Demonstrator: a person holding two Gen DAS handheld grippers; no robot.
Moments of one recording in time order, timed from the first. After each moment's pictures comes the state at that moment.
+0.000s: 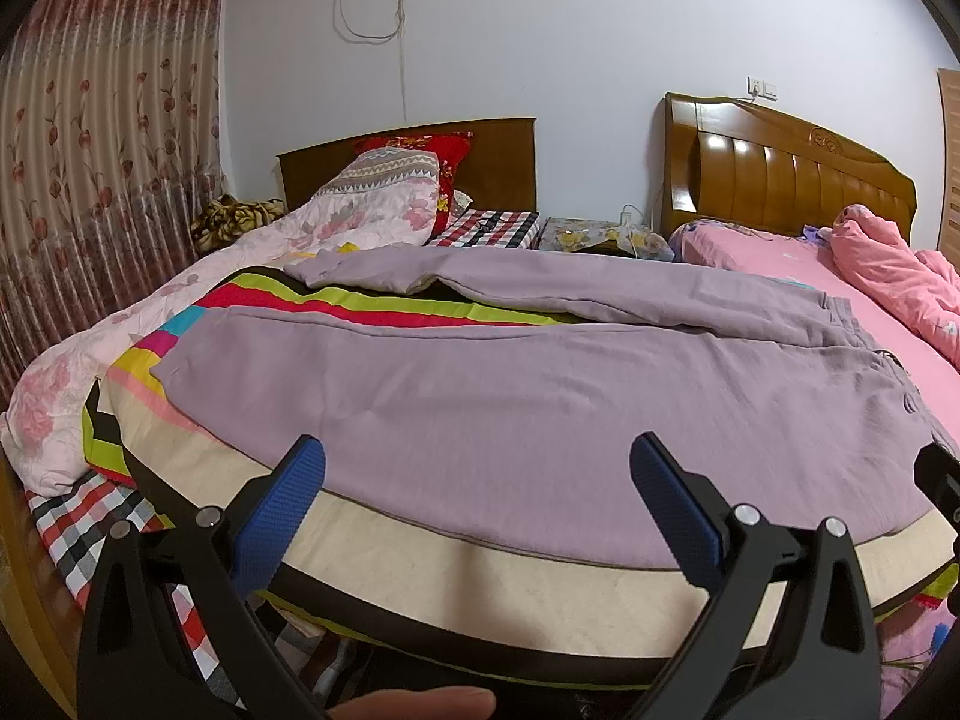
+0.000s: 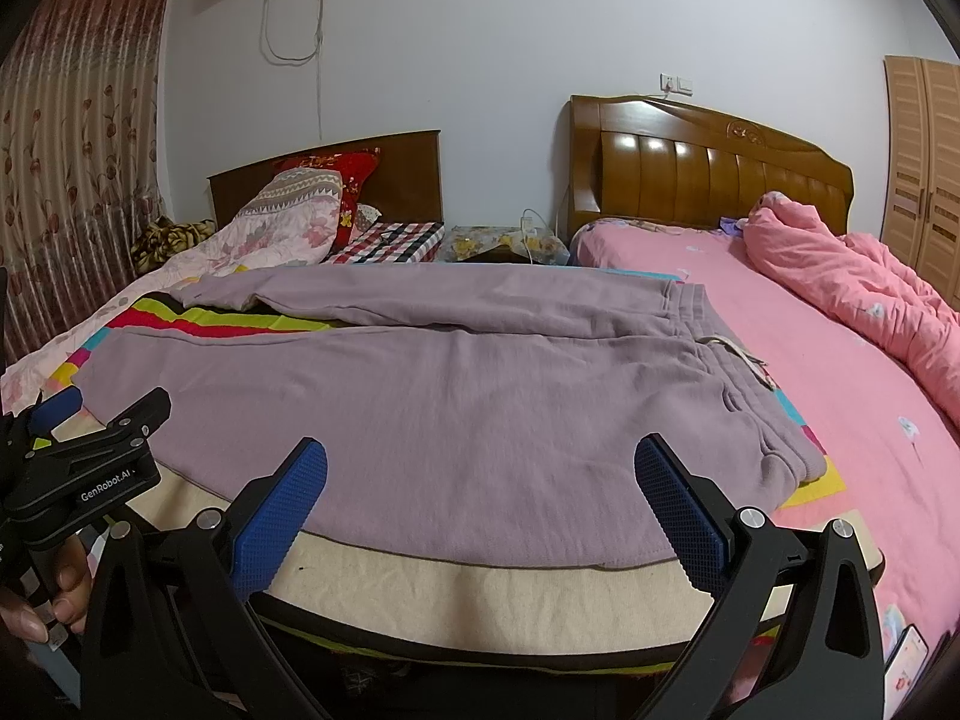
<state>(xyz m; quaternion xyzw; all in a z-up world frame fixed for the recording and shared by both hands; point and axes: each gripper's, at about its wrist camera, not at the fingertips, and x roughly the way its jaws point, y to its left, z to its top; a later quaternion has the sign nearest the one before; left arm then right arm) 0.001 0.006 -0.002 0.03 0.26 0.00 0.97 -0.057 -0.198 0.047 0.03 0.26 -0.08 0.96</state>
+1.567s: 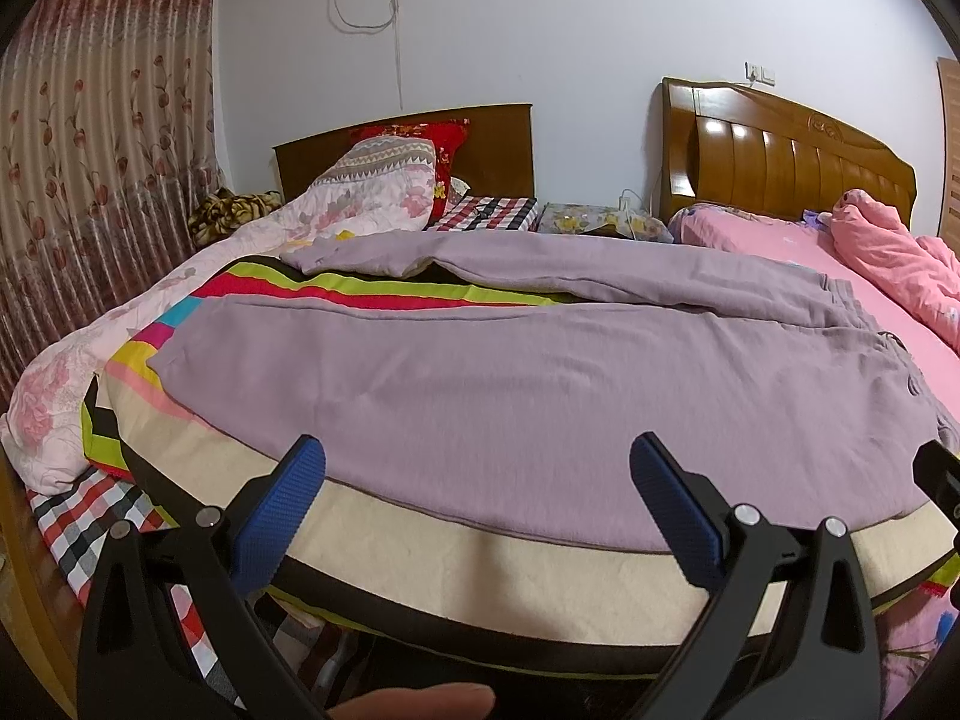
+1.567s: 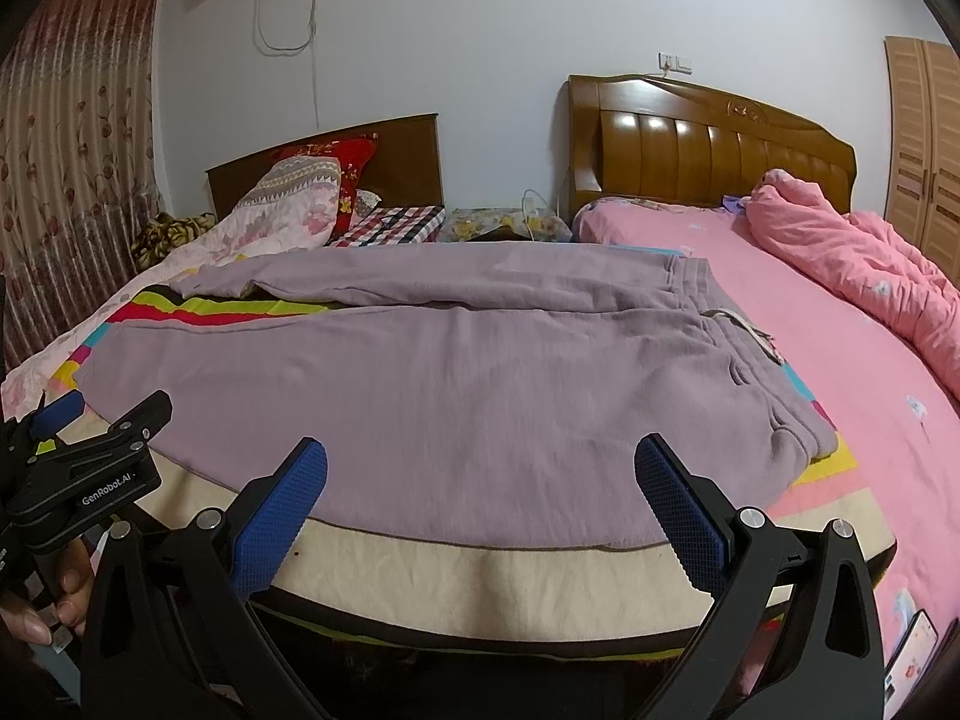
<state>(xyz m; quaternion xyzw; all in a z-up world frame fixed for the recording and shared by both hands) -0.011 0.012 -0.021 0.04 0.27 0.00 0.96 -0.058 -0.199 0.037 0.05 0.28 -0.07 0.96</state>
